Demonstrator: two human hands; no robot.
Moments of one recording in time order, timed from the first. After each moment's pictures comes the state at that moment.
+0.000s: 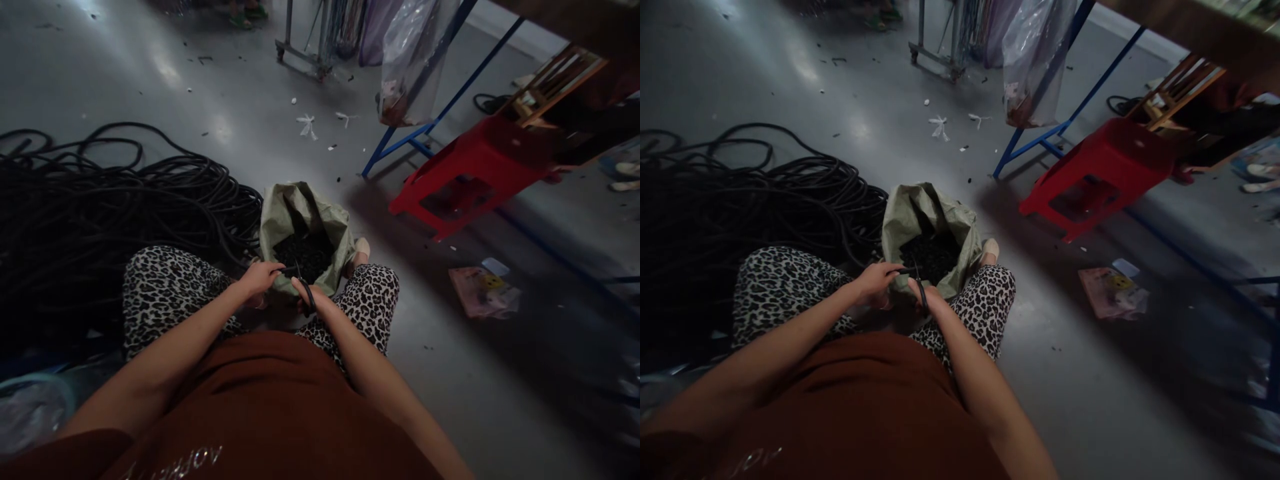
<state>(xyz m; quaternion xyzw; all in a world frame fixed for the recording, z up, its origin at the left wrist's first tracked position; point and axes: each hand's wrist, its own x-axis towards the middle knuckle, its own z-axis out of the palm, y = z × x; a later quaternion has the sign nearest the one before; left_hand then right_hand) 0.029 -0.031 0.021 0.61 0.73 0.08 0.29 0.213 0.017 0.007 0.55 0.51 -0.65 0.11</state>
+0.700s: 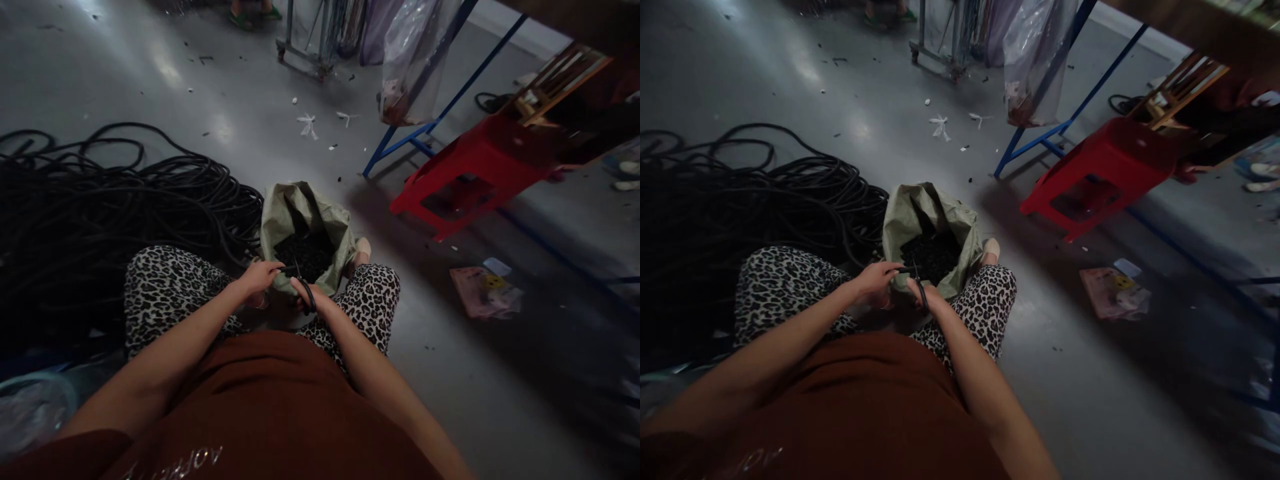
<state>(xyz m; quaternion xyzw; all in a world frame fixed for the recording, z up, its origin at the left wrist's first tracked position) 0.024 -0.031 0.016 0.60 0.73 0.10 0.31 0.213 0.016 0.010 0.53 0.53 -0.66 0.09</state>
